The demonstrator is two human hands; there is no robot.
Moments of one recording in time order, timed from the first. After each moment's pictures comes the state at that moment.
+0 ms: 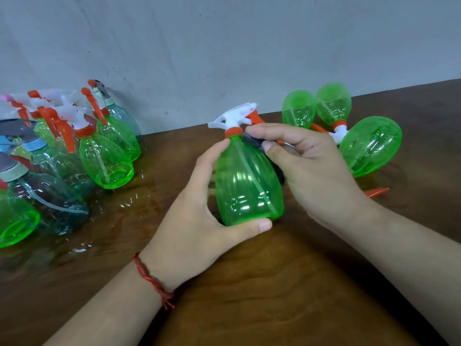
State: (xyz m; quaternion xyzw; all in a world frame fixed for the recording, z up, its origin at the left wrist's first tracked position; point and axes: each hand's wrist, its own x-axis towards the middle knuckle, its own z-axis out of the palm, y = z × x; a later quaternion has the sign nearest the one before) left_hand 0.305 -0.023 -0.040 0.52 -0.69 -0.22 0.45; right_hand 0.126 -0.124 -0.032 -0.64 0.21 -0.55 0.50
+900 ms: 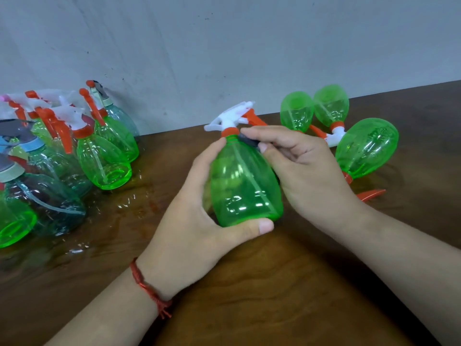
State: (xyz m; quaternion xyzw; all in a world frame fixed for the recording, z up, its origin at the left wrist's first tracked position) left_hand 0.297 -0.018 -0.037 0.51 -0.66 -0.26 0.50; right_hand 0.126 -0.124 -0.034 -0.69 0.21 -0.53 0.45
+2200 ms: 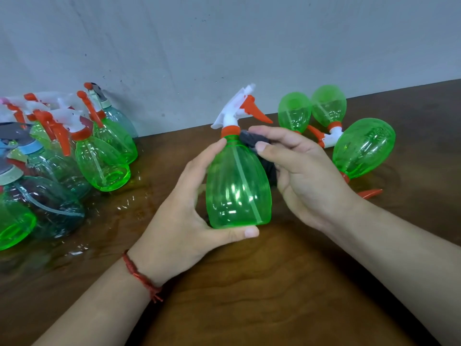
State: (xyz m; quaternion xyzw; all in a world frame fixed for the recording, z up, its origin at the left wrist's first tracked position) left_hand 0.318 -0.026 -0.039 0.50 -0.72 -0.21 0.43; right_hand 0.127 -0.121 -0.029 -0.49 0.19 -0.53 0.66
